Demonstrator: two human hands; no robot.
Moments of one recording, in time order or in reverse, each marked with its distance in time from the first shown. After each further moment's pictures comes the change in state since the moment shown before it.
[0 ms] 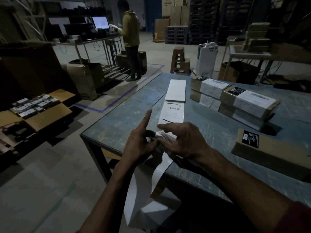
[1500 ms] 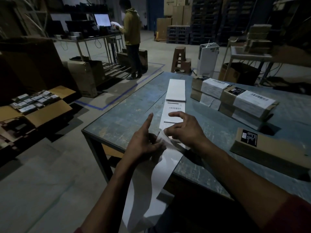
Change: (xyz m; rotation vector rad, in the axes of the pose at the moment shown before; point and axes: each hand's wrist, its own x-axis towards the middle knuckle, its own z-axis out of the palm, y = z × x) left_hand -0.007 0.003 0.005 -0.080 -0.122 -0.219; right_hand 0.010 -0.001 0.000 0.619 -0.082 0.757
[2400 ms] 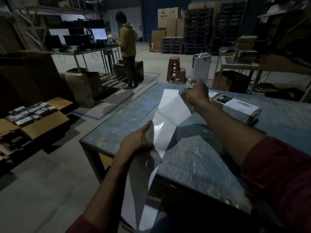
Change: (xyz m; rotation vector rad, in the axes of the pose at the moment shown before) left_hand 0.033 0.036 -0.023 0.555 -0.180 -0.216; right_hand 0.112 -0.065 -0.080 -0.176 0.482 0.008
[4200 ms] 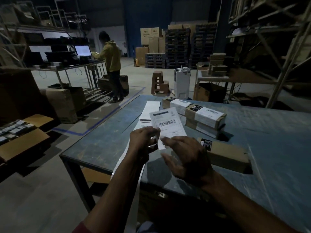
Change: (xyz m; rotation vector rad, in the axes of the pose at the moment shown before) left_hand -0.037 0.114 0.009 -1.429 0.068 -0.185; right_hand -0.188 0.118 -0.090 -0.540 -0.011 -0.900
